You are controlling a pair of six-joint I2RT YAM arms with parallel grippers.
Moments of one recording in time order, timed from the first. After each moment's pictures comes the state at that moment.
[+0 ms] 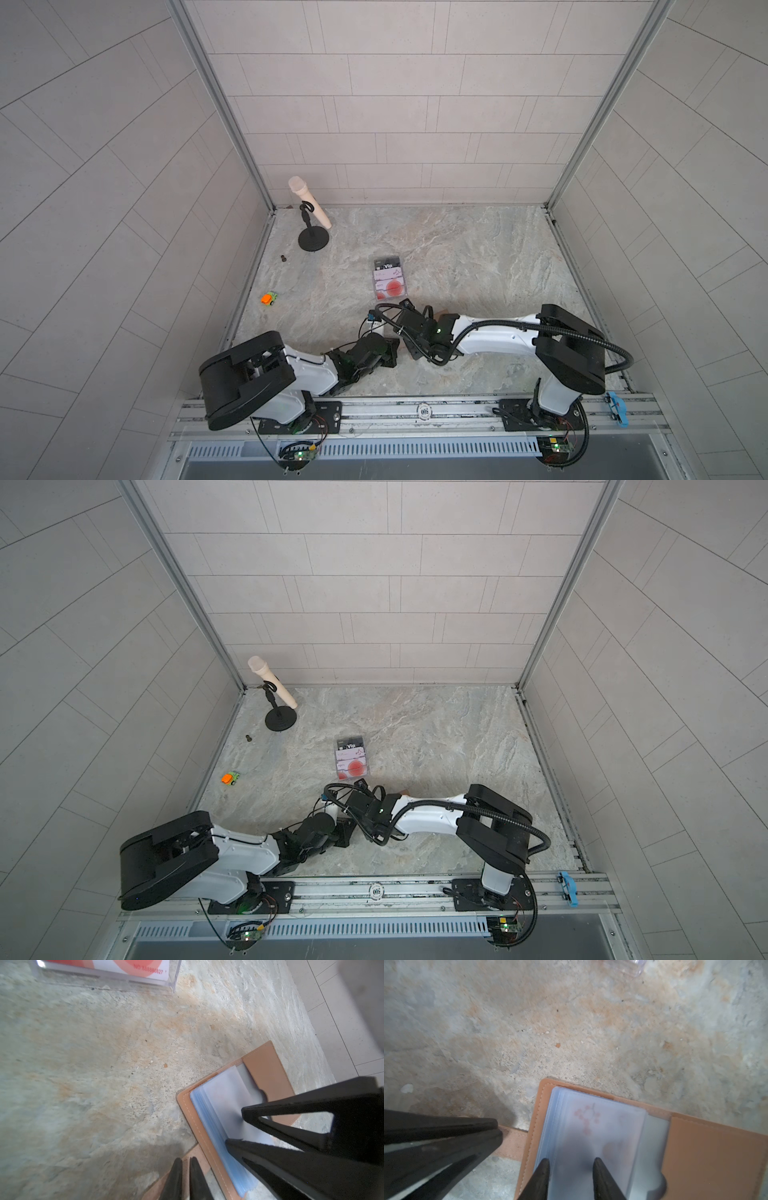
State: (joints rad) left arm -1.02 1.39 0.16 0.57 -0.19 -0.85; right arm 1.08 1.71 0.97 -0.46 0.29 0.55
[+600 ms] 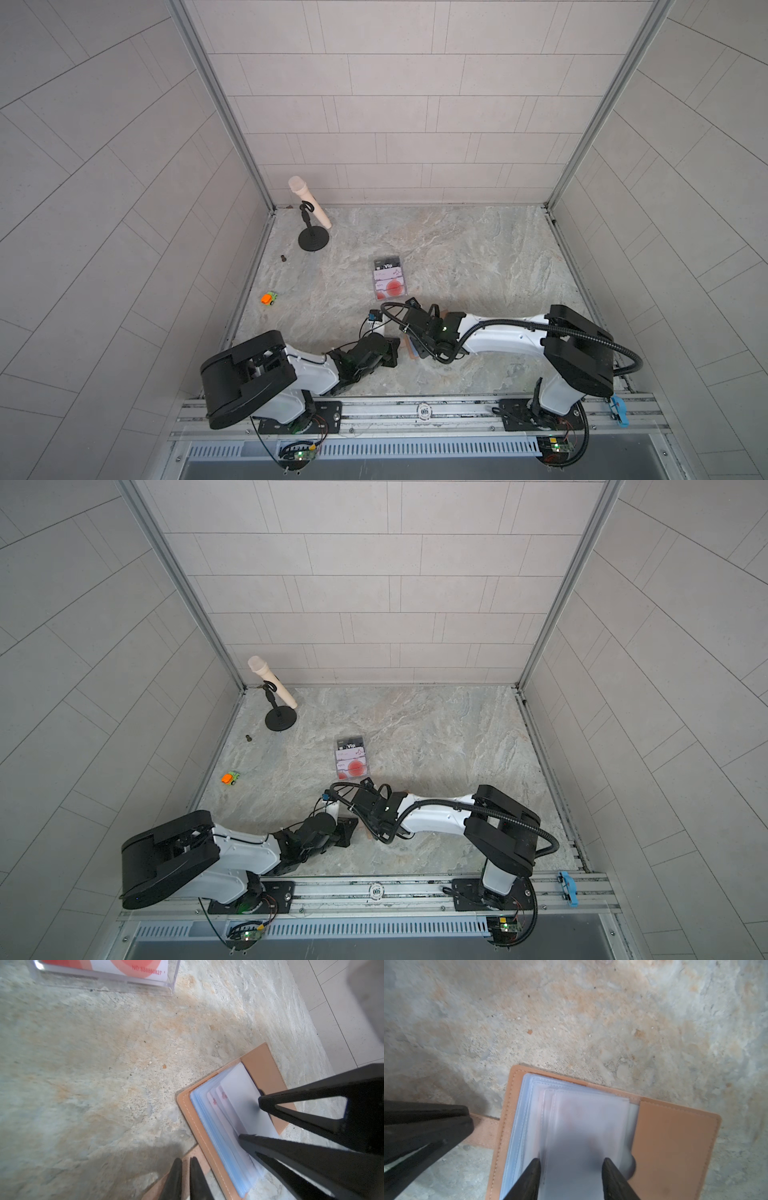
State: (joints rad) left arm -1.02 1.41 0.18 0.57 -0.20 -0.85; right arm 1.05 1.66 0.93 -0.50 0.30 0.52
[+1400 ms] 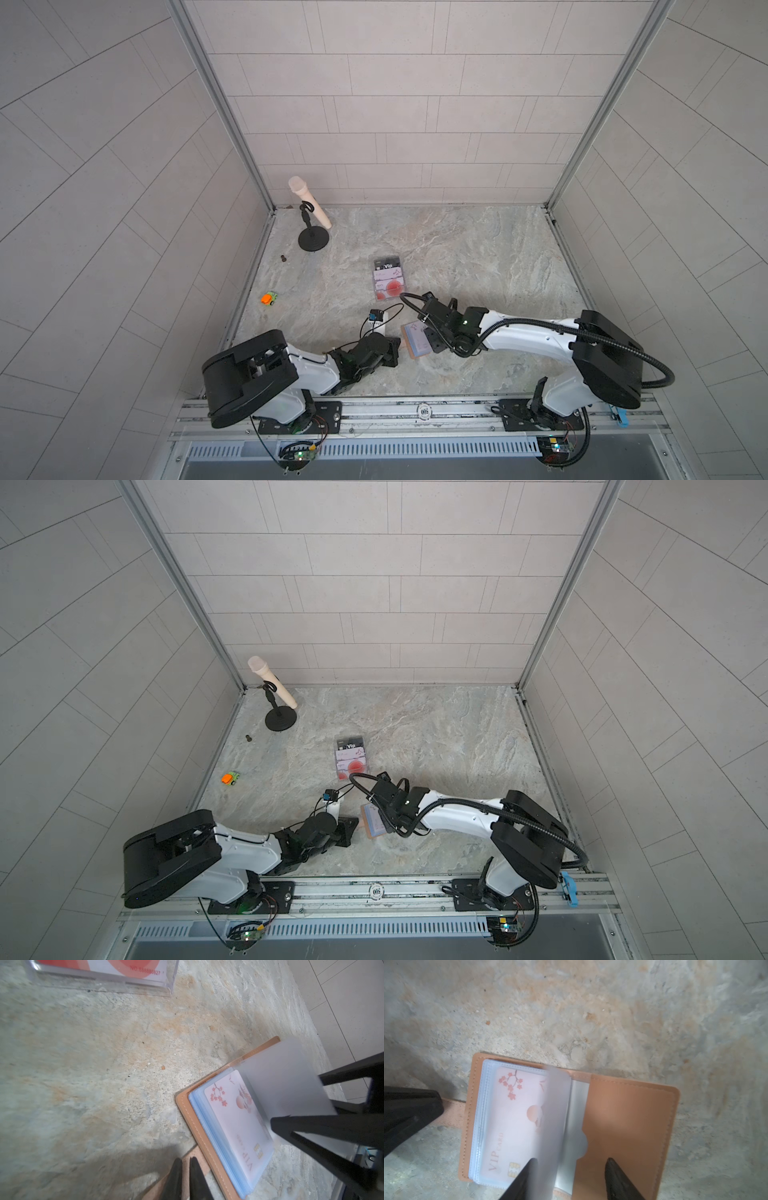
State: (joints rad) left arm -1.02 1.41 0.18 0.57 -0.20 -0.84; right arm 0.94 1.50 0.83 -0.52 0.23 0.49
